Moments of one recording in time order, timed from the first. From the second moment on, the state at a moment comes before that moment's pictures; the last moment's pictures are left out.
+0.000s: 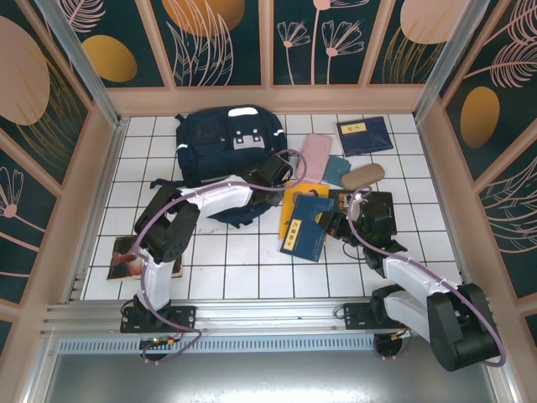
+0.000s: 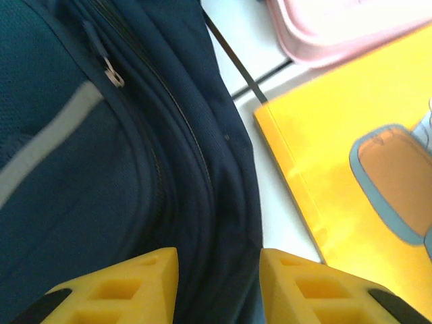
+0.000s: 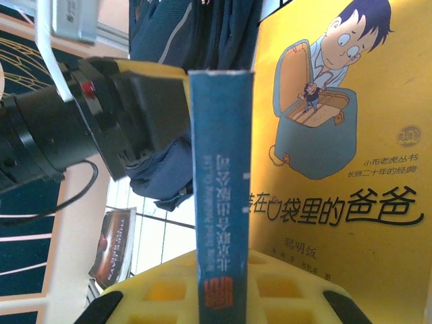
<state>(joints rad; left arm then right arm) -0.77 2.02 1.42 -0.40 -0.24 -0.14 0.29 1.02 0.23 0.32 -0.58 0.83</state>
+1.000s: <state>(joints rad) -0.78 1.85 1.48 -0.44 -0.44 -0.14 0.29 1.01 0.23 0.43 -0.66 0.88</state>
